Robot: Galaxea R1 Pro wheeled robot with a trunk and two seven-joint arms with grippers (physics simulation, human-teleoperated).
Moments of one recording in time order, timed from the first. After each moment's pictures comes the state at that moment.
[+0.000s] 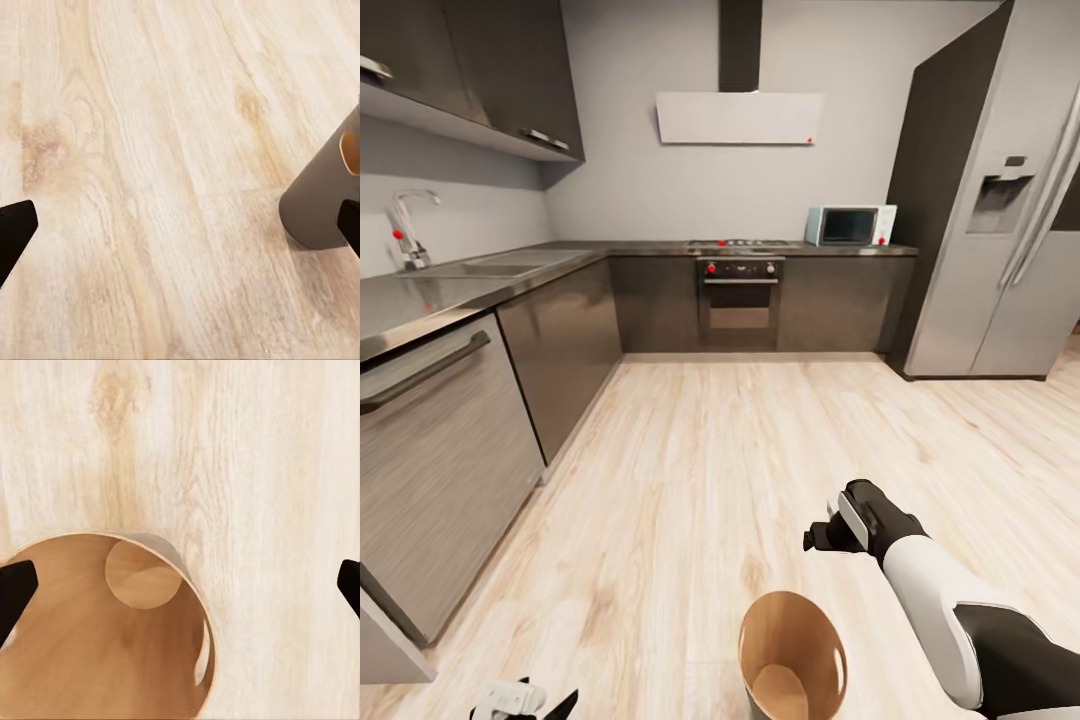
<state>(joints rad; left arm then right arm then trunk) 0.21 0.15 0.19 -1.40 0.12 0.23 -0.53 -0.93 0.00 -0.08 -0.36 0.07 0.91 0.05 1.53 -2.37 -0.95</state>
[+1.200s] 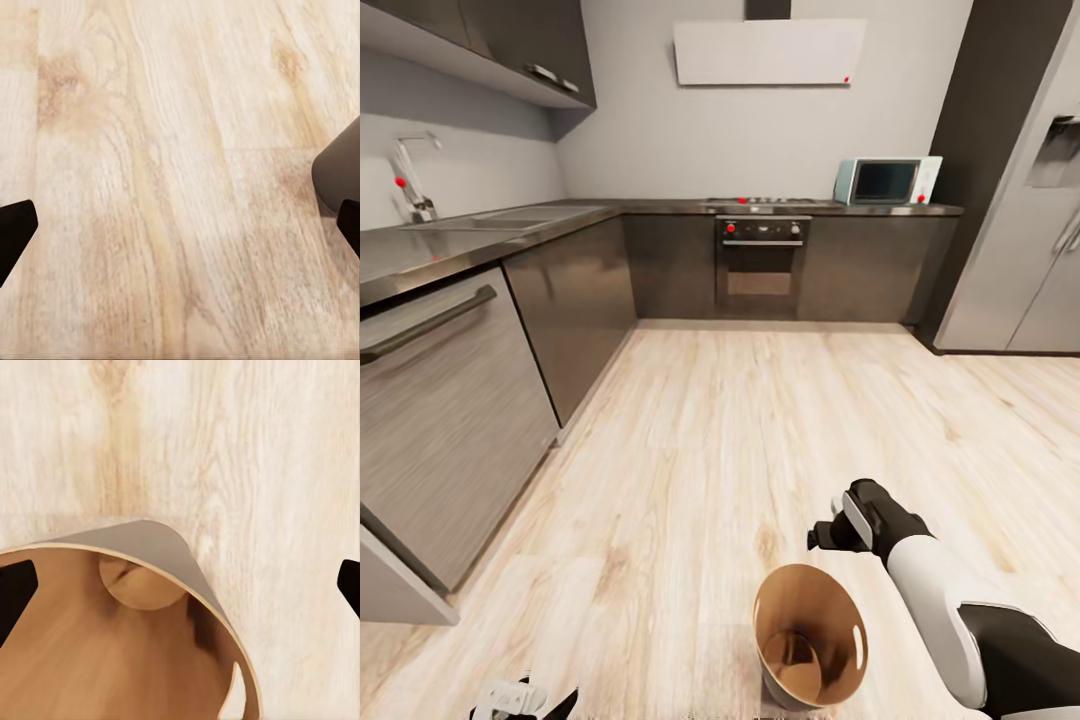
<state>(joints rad) 0.21 0.14 0.19 -1.40 0.12 0.23 -0.52 -0.93 -0.01 -0.09 -0.36 0.07 0.91 0.06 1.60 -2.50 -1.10</state>
